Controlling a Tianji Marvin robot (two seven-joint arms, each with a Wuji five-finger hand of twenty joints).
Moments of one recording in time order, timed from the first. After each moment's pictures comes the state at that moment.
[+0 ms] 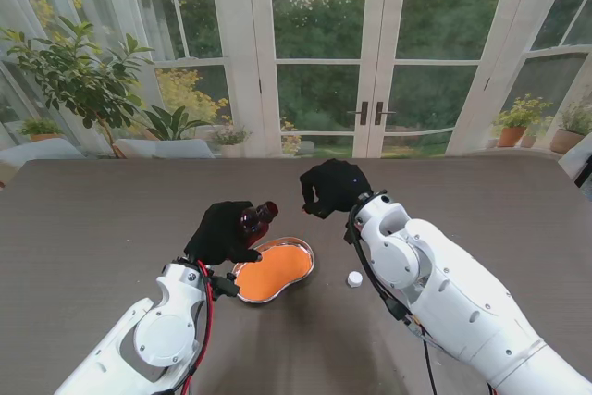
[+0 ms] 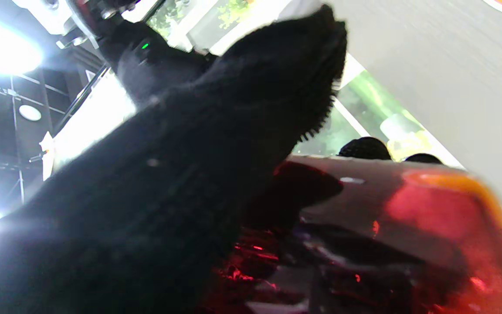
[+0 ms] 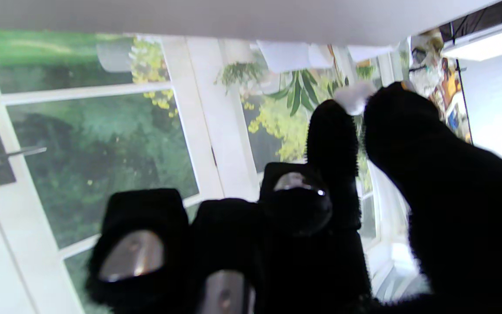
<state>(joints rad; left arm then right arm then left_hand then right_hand) 1.58 -1.20 -1.14 -1.62 0.33 -0.25 0.32 -1.11 -1.15 0.88 -1.38 -0.75 -0.12 -0.18 1.06 -1.47 1.01 -0.11 1.04 0.33 0.89 0.82 1.23 0.38 0.72 1.10 1.14 0.47 0.92 0.81 0.81 0.58 1.20 0.68 0.43 -1.02 1.34 -0.40 1.07 -0.14 1.09 0.06 1.36 -0.11 1.20 0.85 1.31 -0.05 1.68 1.01 1.12 0.18 1.70 0.89</state>
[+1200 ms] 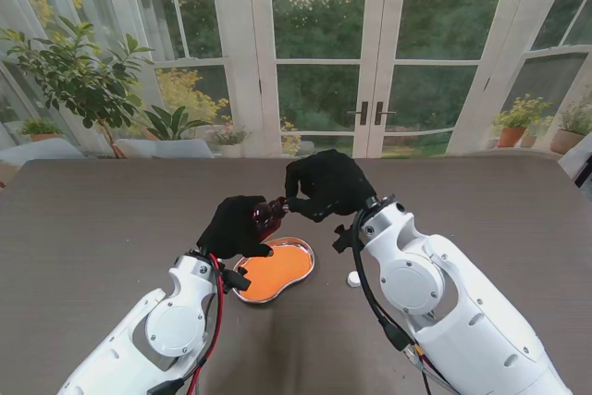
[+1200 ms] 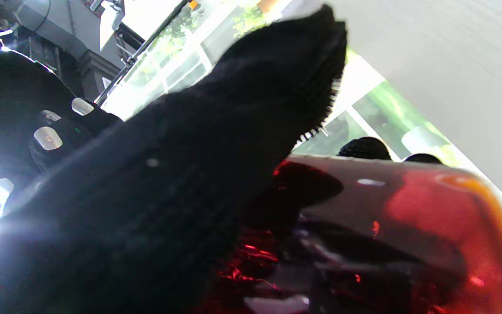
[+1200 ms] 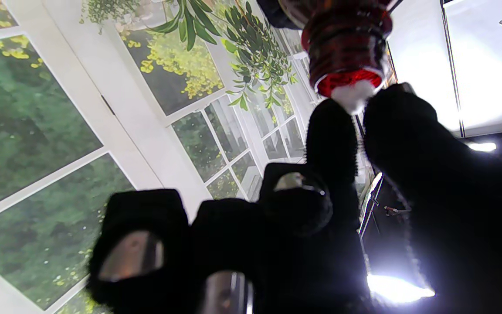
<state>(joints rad) 1.51 -1.21 -1.09 -1.58 0.30 -0.27 0.32 -1.32 -1.14 1.03 -1.72 -0.60 -0.24 -0.16 1.06 -1.47 1.01 -0.11 1.04 0.33 0.89 0.82 1.23 0.38 0.72 1.10 1.14 0.47 0.92 0.81 0.81 0.58 1.20 0.68 0.43 -1.01 1.34 -0.40 1.08 -0.14 1.09 0.07 1.36 -0.11 1.20 0.85 1.31 -0.05 1.68 1.01 1.12 0.18 1.70 0.89</state>
